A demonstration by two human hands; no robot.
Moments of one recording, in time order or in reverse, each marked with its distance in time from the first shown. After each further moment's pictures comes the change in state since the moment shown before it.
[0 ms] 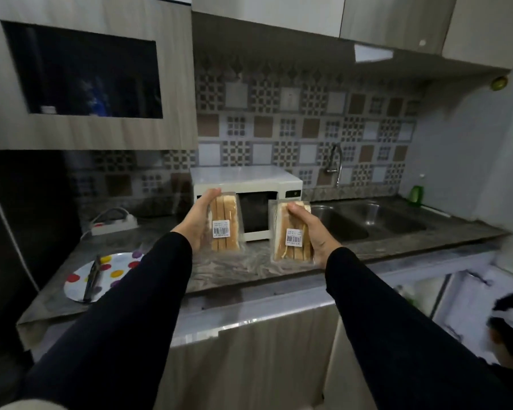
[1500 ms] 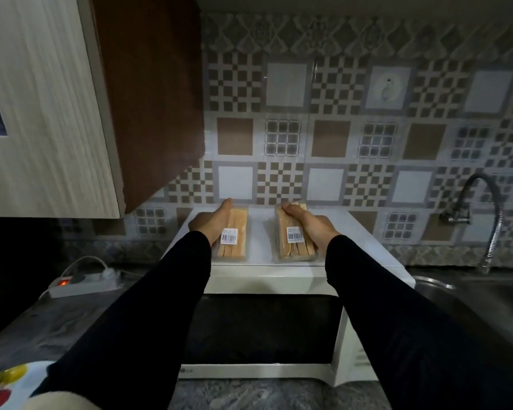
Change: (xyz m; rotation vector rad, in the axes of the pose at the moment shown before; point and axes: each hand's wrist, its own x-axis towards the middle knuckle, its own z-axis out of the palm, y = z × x) left_hand 0.491 0.070 -0.061 0.369 0.719 -0.047; right_hand 0.581 -0.037 0.008 -0.343 -0.098 0.077
